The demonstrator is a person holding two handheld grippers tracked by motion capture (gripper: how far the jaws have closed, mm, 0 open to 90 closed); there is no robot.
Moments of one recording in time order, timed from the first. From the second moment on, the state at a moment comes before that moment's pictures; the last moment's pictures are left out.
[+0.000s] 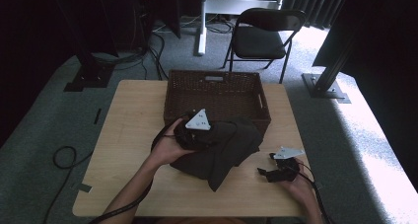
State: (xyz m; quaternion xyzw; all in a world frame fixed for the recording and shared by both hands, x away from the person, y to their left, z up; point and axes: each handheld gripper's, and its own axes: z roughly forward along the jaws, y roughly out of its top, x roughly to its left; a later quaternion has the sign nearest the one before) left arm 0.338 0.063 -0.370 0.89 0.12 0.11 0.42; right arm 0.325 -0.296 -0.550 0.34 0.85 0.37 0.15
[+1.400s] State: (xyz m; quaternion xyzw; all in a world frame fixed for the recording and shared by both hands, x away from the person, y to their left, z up) left arm 0.336 0.053 -0.442 0.91 0.14 0.08 0.37; right arm 0.325 -0.296 -0.550 0.34 0.85 0.37 0.15
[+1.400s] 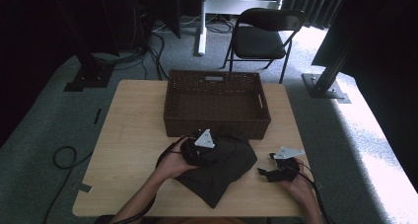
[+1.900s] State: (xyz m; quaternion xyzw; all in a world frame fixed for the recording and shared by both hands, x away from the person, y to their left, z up) left arm 0.337 0.056 -0.447 0.91 0.15 0.07 0.38; right arm 0.325 -0.296 -0.550 0.34 0.85 0.37 0.15
